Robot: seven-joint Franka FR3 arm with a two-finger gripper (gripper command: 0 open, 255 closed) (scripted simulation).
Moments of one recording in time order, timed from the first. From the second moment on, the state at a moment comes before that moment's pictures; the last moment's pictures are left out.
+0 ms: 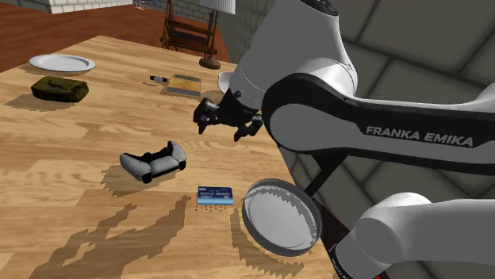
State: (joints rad) arm -0.14 -0.68 0.73 -2.40 0.25 2.24 0.90
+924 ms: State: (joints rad) arm -0.66 -0.48 1.31 -2.14 0.05 2.45 1.34
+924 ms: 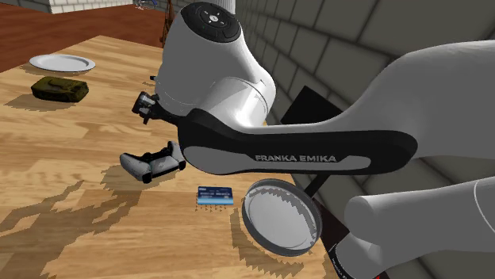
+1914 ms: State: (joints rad) arm -0.74 -0.46 1.38 -2.14 0.04 2.49 1.35
